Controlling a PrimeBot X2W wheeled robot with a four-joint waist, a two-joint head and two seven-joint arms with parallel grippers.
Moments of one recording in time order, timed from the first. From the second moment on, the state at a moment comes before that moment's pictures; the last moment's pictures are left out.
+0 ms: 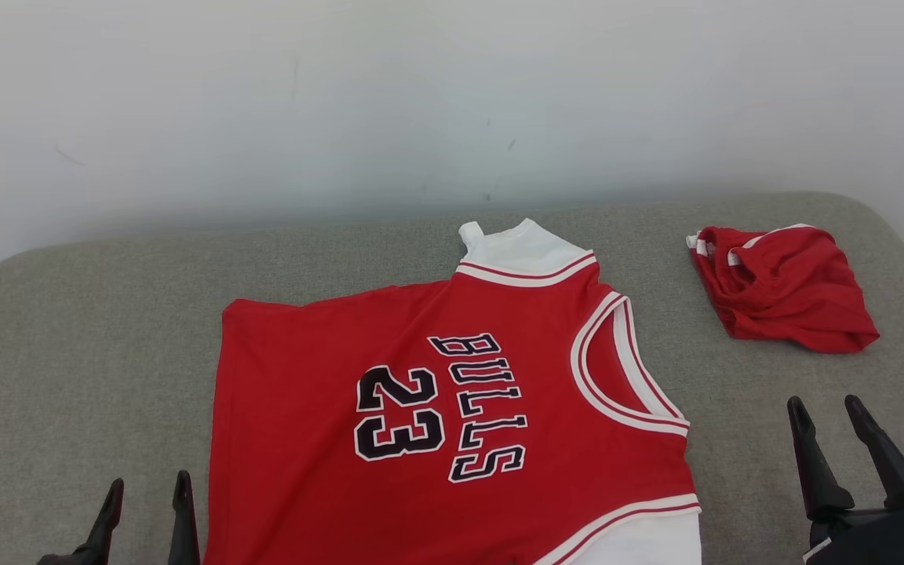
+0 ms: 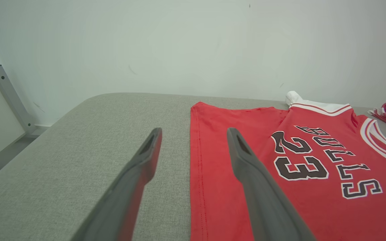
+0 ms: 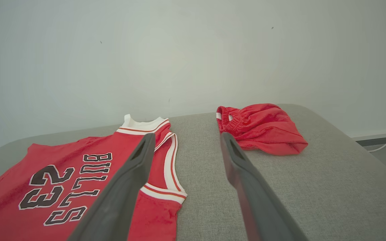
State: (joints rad) left arm 0.10 0.19 -0.15 0.08 -0.22 0.12 -0.16; right arm 0.08 -0.46 0.19 0.00 0.69 -0.12 -0.21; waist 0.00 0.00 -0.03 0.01
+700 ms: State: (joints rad) left arm 0.12 0.15 -0.13 0.07 -0.13 0.12 -0.11; right arm 0.12 -0.43 0.19 0.03 0.63 -0.12 -0.22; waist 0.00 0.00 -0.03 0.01
